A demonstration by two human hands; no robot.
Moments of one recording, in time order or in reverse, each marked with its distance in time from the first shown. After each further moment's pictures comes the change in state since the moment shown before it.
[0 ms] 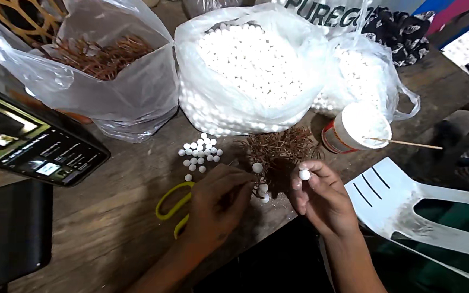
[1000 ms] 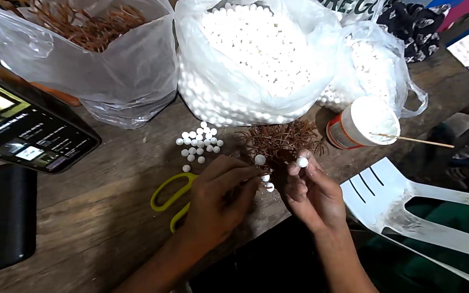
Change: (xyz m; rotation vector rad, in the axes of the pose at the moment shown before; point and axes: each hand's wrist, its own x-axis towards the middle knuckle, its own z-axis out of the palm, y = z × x) left_hand -0.004 0.001 0.002 0.042 -0.001 0.005; right_hand 0.000 0.017 0.005 0.424 0.112 0.140
